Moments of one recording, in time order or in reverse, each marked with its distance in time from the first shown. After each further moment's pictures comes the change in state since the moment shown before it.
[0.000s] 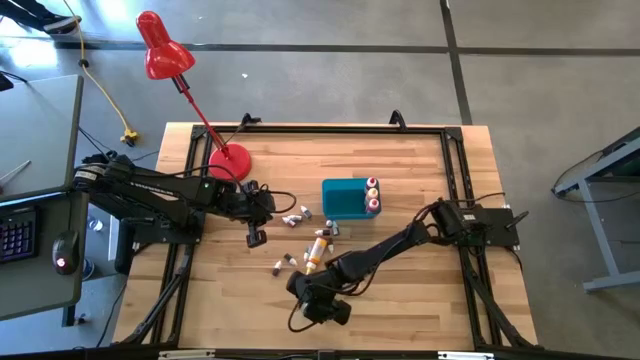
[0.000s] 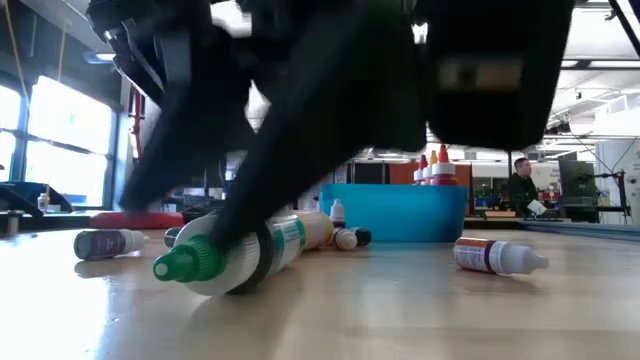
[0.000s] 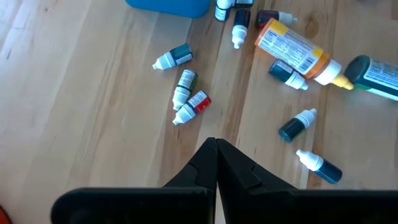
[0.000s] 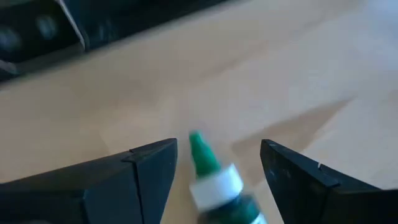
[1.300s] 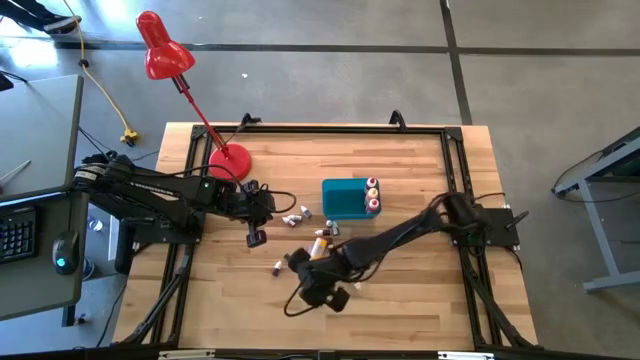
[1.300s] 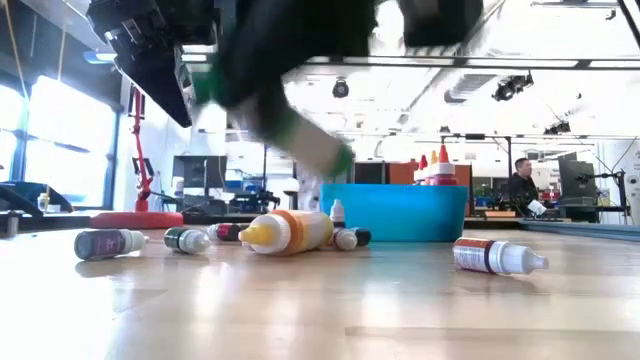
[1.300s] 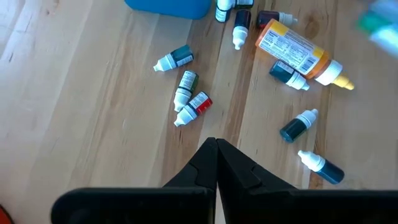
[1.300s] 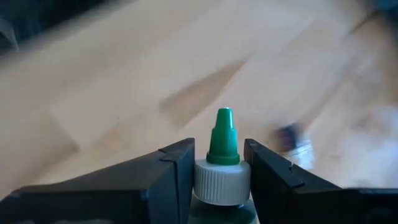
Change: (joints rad) left arm 0.000 0.000 0.000 0.002 -0.005 0.011; right arm -0.030 -0.138 0.011 -0.139 0.198 0.088
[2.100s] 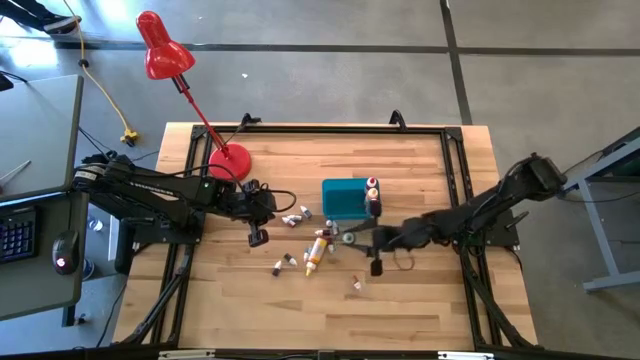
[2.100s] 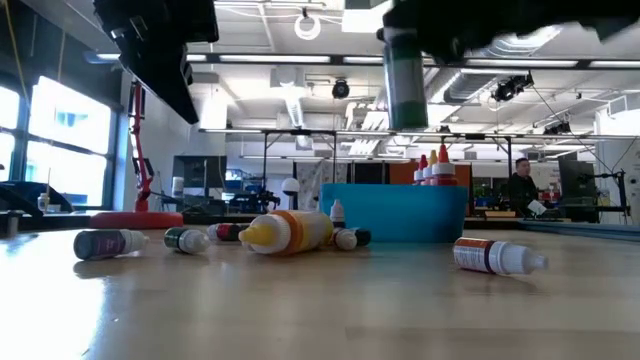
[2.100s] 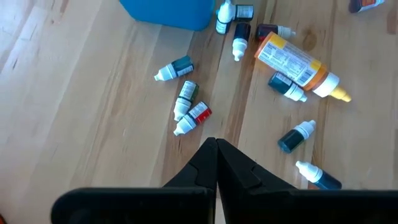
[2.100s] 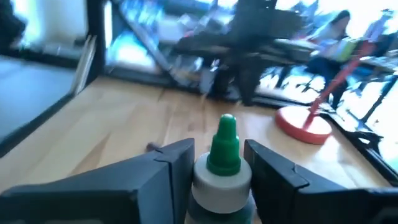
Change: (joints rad) left arm 0.000 0.000 0.000 0.033 -0.012 -0.011; right arm 0.003 -0.751 -1.121 1.114 0.423 0.407
